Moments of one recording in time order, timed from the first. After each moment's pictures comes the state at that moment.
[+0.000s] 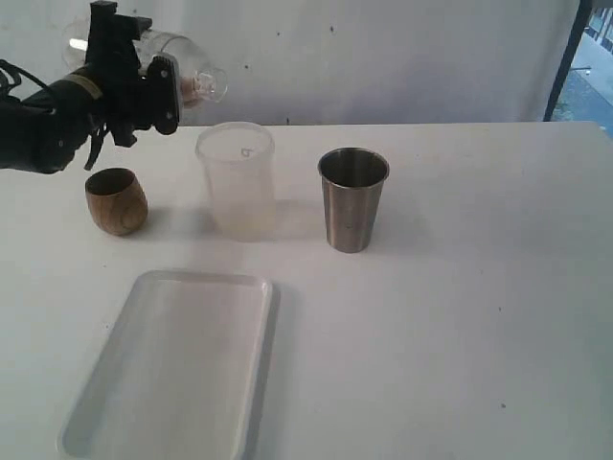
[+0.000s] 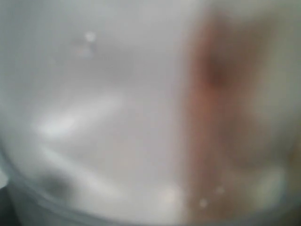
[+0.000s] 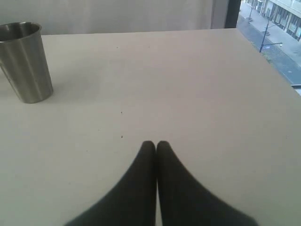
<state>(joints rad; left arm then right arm) -0.24 2.00 -1.28 -0.01 -0.57 1.62 0.04 0.00 0.00 -0.04 0.35 0.04</state>
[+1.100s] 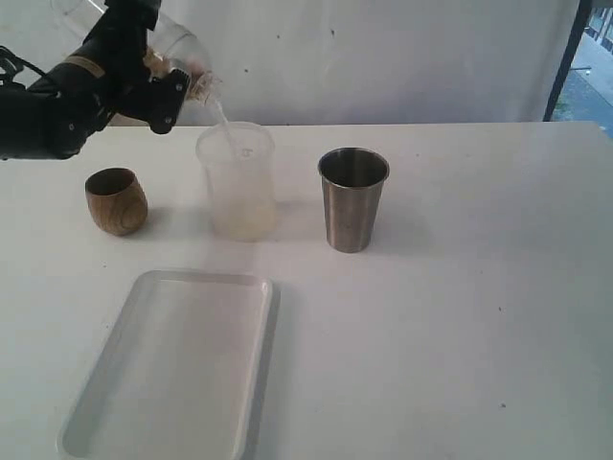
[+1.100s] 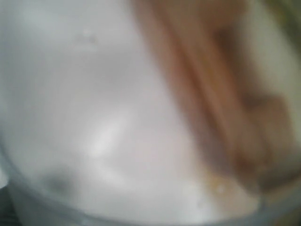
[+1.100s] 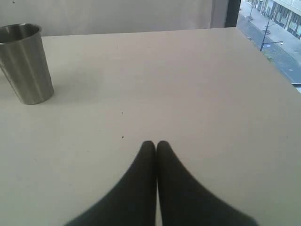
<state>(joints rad) -0.27 2.00 -1.32 -0.14 -0.61 2.13 0.04 0.00 0.00 -0.04 0.35 0.05</state>
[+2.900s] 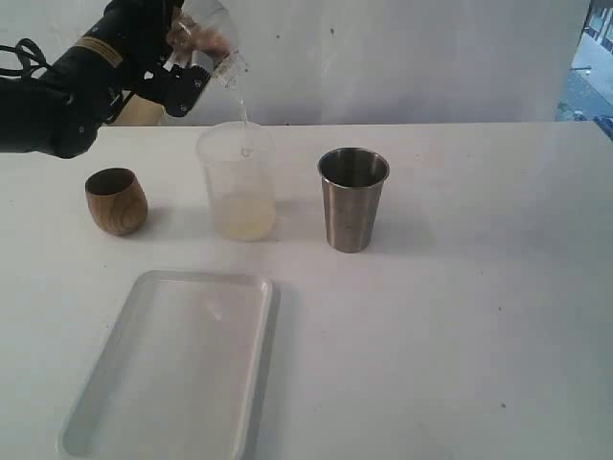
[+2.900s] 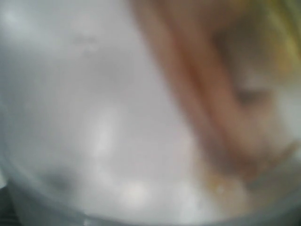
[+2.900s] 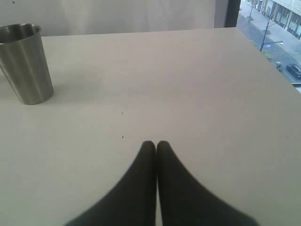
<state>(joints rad) -0.30 2.00 -1.34 0.08 -0.79 2.13 0.04 0.00 0.00 -0.04 0.35 0.05</state>
